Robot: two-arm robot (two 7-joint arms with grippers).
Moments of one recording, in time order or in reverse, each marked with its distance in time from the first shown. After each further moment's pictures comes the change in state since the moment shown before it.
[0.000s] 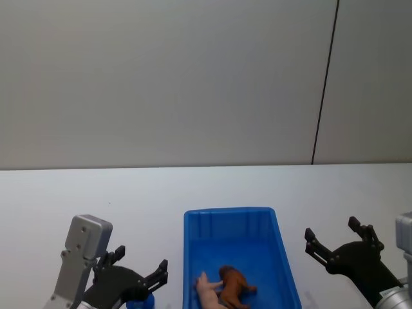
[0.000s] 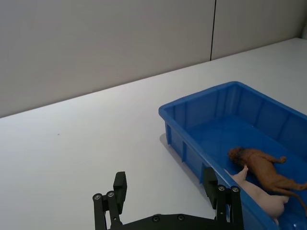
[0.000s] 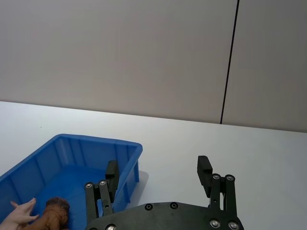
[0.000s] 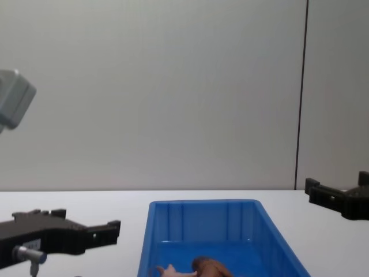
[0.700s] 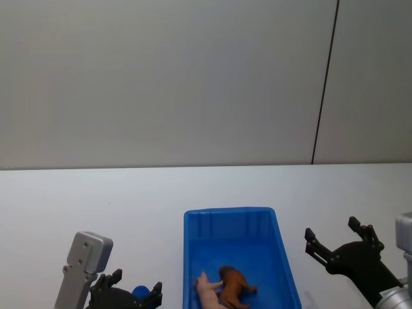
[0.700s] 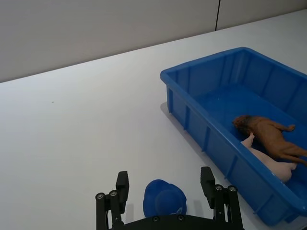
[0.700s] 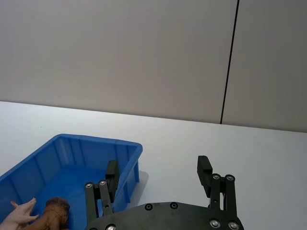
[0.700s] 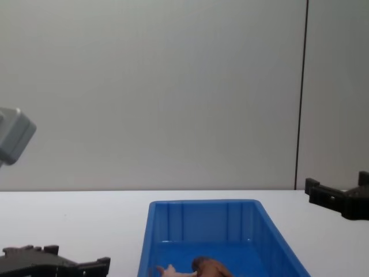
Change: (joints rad) left arm 0.026 0.002 -0.002 0.021 -0.013 0.059 0.002; right arm 0.000 0.000 0.000 0.000 0.000 0.000 0.000
